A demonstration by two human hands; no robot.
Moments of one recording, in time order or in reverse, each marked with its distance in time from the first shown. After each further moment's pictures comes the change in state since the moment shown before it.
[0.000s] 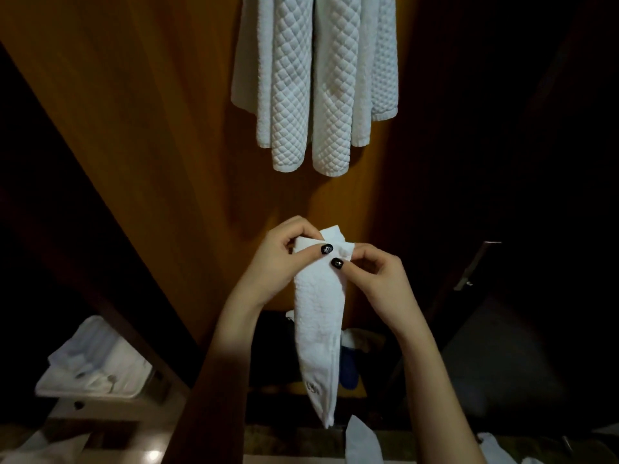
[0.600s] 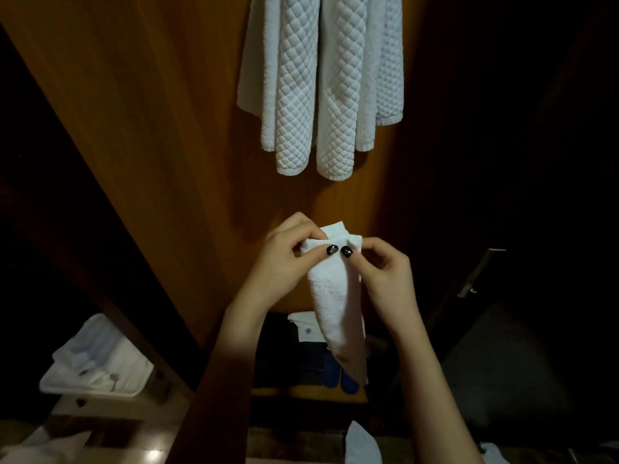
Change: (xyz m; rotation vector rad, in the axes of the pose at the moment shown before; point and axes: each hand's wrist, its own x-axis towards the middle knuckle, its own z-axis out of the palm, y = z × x) left_hand 0.003 0.001 0.005 0.201 0.062 0.115; right_hand 0.008 0.001 0.000 -0.003 0.102 -0.069
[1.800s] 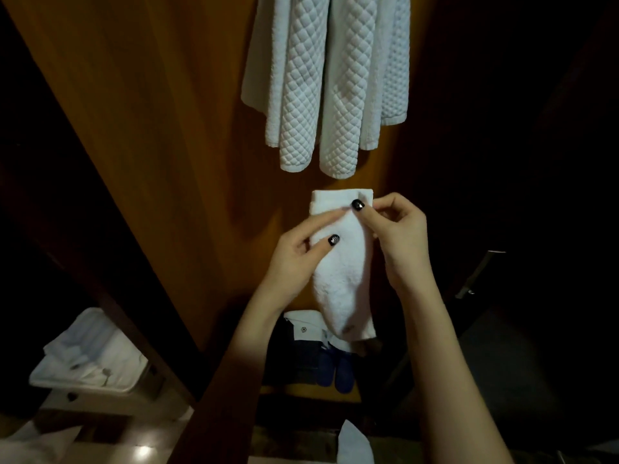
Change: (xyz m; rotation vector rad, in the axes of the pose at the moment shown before) left_hand -0.003 0.000 0.021 -0.516 0.061 -0.075; right_hand 0.041 -0.036 0.001 0.113 0.130 -0.017
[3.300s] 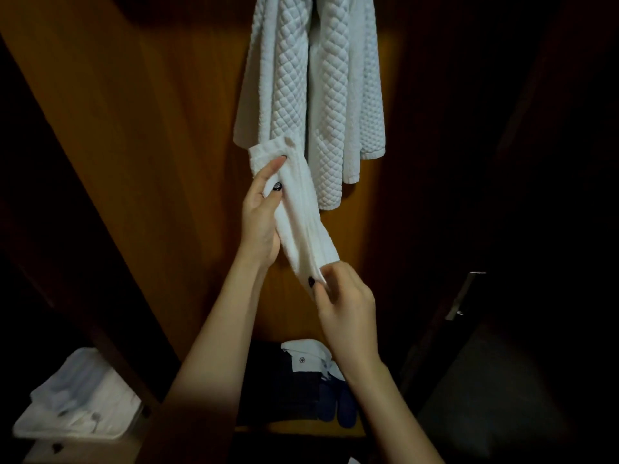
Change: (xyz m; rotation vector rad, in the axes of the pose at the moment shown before) left_hand 0.086 0.021 -0.027 -0.366 0.269 0.020; right_hand -0.066 0.018 0.032 -0.646 0.036 -0.384
